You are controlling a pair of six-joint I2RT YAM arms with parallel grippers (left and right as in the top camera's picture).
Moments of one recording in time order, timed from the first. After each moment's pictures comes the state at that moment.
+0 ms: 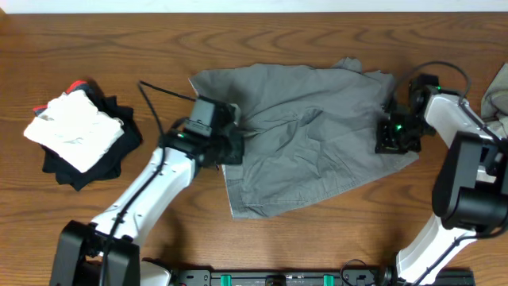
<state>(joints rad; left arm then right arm) -0.39 1.50 0.92 -0.55 0.29 -0.31 -0.17 1.97 1.24 -0.89 -0.21 -0.07</state>
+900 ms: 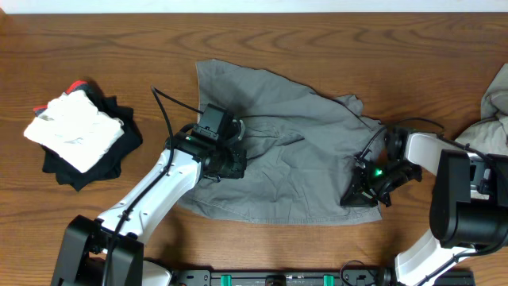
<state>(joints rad) -0.42 1.52 0.91 -0.66 0.29 -0.31 -0.09 1.86 0.84 -1.00 -0.59 0.01</state>
